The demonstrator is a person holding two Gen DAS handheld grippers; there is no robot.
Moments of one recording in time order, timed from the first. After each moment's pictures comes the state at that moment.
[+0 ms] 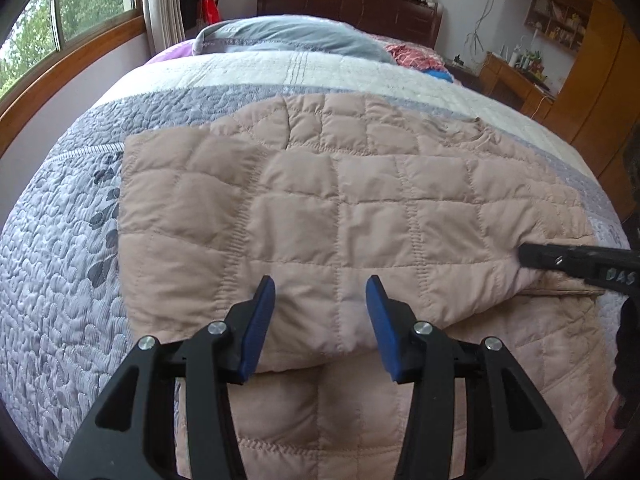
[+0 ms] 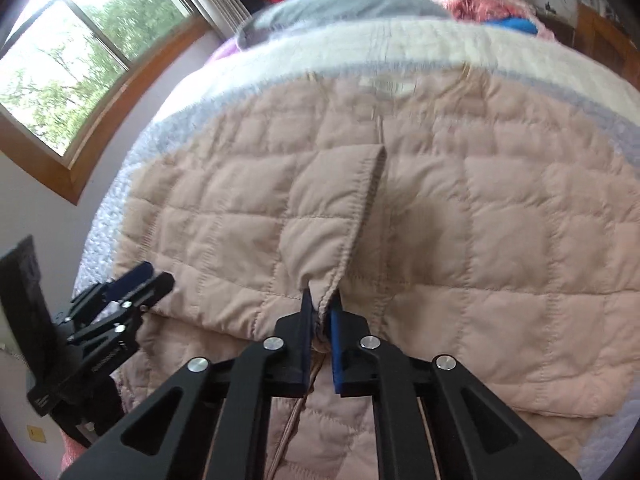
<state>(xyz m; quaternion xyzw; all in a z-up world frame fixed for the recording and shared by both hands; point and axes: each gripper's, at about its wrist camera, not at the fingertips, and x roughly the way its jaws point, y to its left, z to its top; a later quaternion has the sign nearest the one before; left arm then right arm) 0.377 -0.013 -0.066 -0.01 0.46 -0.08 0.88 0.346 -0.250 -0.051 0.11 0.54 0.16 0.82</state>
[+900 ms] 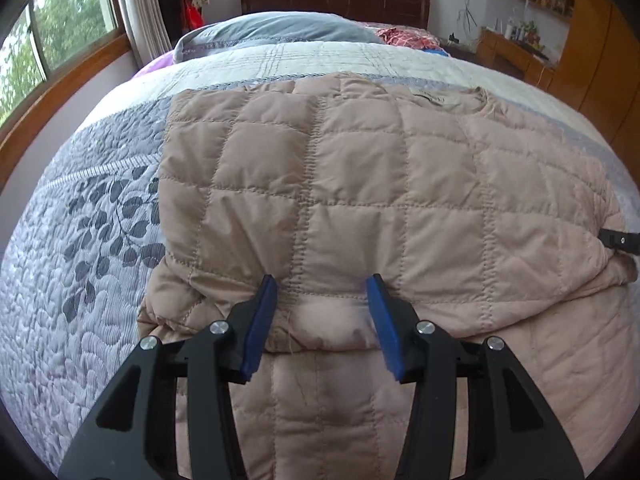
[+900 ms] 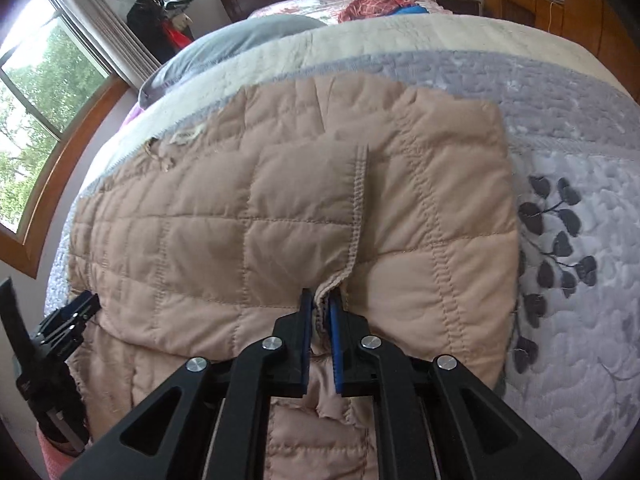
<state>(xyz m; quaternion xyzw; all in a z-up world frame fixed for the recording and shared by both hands) 0.409 -0.054 -0.098 0.06 0.47 -0.07 0.88 0.324 -0.403 -0.088 0.16 0.53 0.03 0.83</state>
